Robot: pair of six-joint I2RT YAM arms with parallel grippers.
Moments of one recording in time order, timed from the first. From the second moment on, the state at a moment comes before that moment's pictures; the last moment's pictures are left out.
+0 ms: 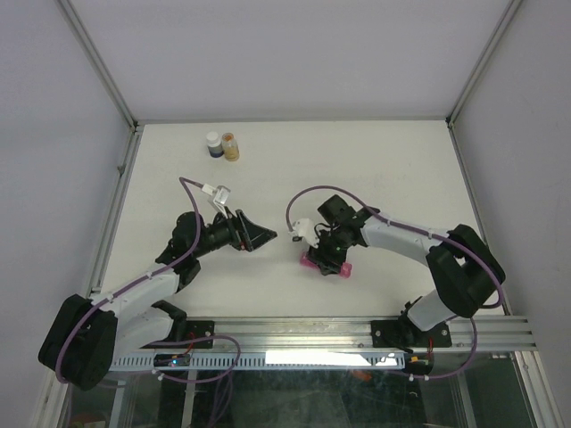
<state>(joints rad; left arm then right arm) -0.50 1.00 0.28 0.58 0.51 -0.74 0.77 1.50 0.84 -0.60 -0.41 -0.63</state>
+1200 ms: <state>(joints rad) -1.11 1.55 0.24 1.11 0.24 0.26 0.44 1.15 0.61 -0.74 -0.83 -1.32</state>
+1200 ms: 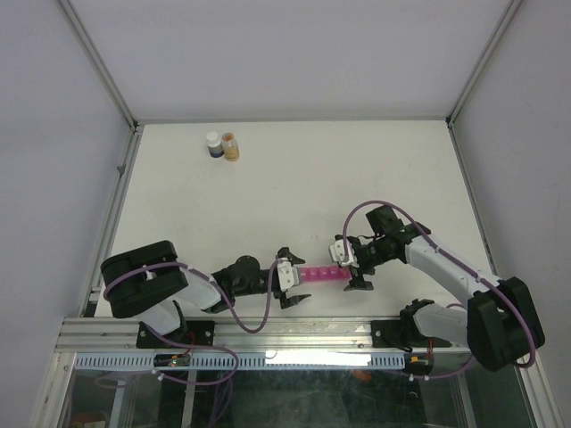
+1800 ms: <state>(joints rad) -1.11 1.74 0.31 1.17 0.18 0.26 0.55 1.23 0.61 -0.61 -0.70 -1.19</state>
